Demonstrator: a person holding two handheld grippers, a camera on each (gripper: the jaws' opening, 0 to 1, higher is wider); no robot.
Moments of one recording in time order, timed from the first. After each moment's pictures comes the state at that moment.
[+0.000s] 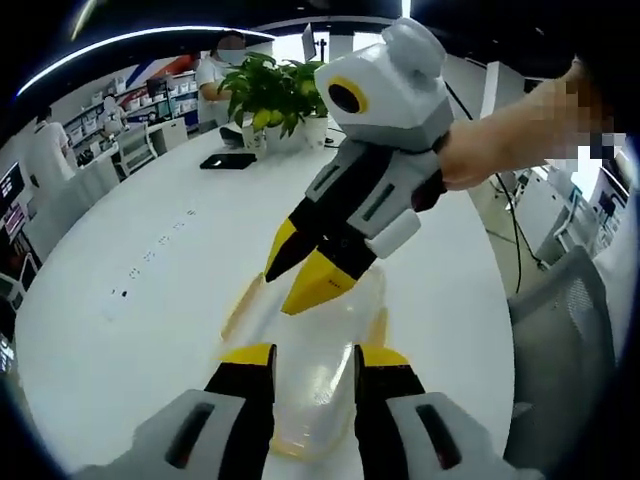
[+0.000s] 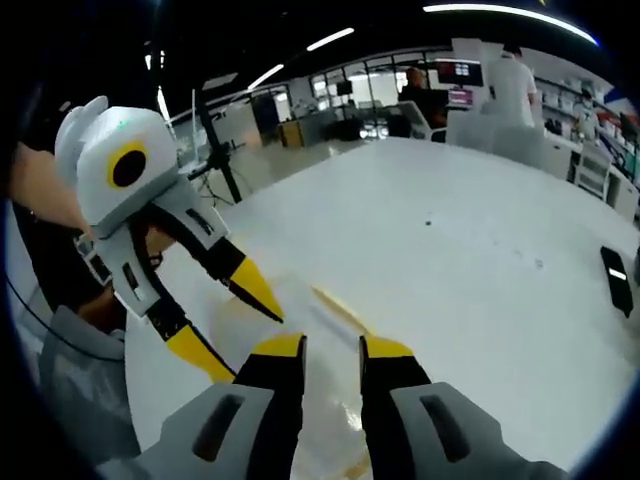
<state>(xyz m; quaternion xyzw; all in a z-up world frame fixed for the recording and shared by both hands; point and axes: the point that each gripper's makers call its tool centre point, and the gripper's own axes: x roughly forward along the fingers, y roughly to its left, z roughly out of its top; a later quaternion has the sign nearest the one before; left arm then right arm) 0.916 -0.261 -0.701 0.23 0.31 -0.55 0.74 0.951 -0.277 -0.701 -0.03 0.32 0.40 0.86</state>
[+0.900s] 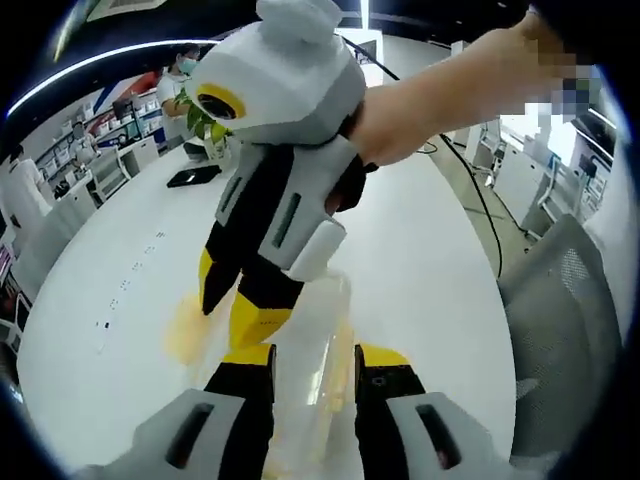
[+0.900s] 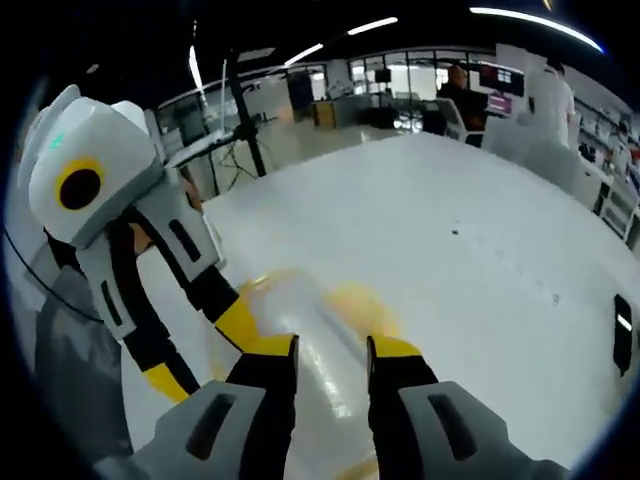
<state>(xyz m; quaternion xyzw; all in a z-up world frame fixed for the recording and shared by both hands) 0.894 -0.283 -0.703 0.27 0.28 -0.59 0.71 0.962 -0.265 -0.708 -0.12 0.33 0.46 0.81</state>
